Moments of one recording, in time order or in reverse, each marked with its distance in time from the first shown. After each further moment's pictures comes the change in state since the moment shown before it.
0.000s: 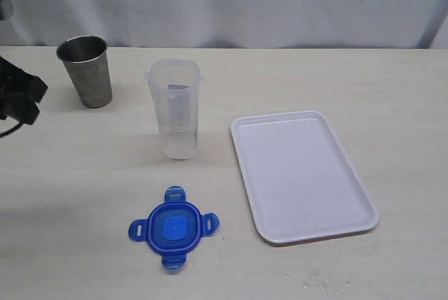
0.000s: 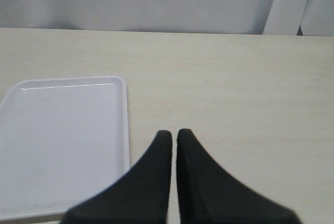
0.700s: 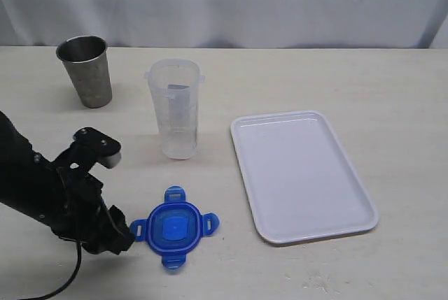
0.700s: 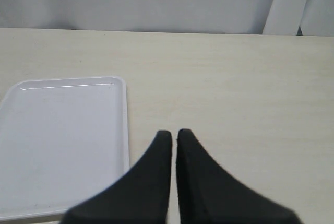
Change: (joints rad) left arm -0.265 0.219 0.462 -0.628 -0.514 0.706; right arm 0.000 0.000 0.000 0.000 0.000 0.000
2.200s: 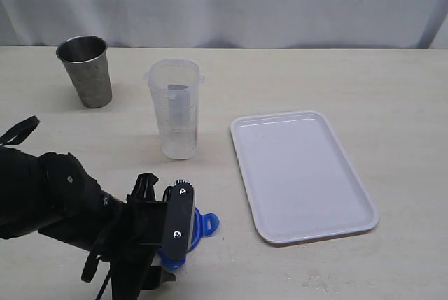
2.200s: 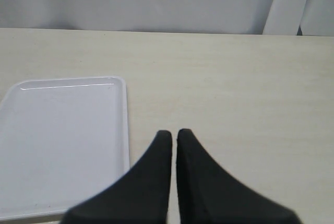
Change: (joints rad) left arm -0.355 0.075 0.000 -0.211 -0.244 0.913; right arm 0.000 0.000 0.000 0.000 0.000 0.000
